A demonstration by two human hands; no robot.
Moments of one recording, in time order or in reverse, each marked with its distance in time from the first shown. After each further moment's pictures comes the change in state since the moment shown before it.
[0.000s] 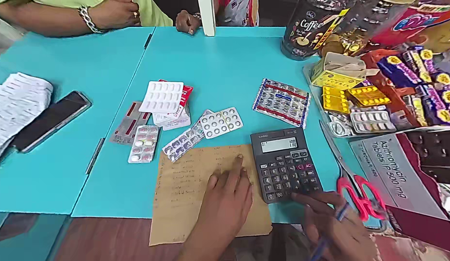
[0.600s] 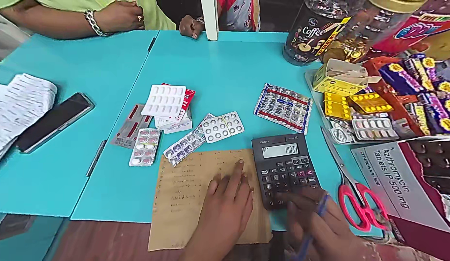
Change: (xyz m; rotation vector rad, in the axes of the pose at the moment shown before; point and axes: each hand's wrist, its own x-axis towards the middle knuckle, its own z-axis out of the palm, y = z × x) left_hand 0.000 0.000 0.002 0.009 0.009 -0.008; right_hand 0.027 -0.008 0.013 0.054 -0.077 -0.002
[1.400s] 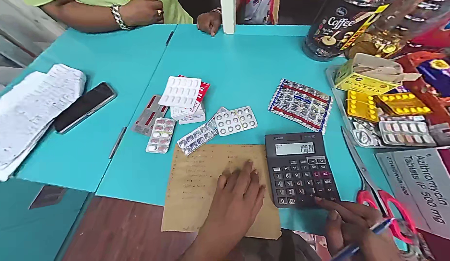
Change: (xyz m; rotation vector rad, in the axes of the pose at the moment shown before) left_hand -0.007 0.004 0.001 -0.012 0.073 -0.031; right_hand -0.029 0.006 -0.016 -0.065 0.121 0.141
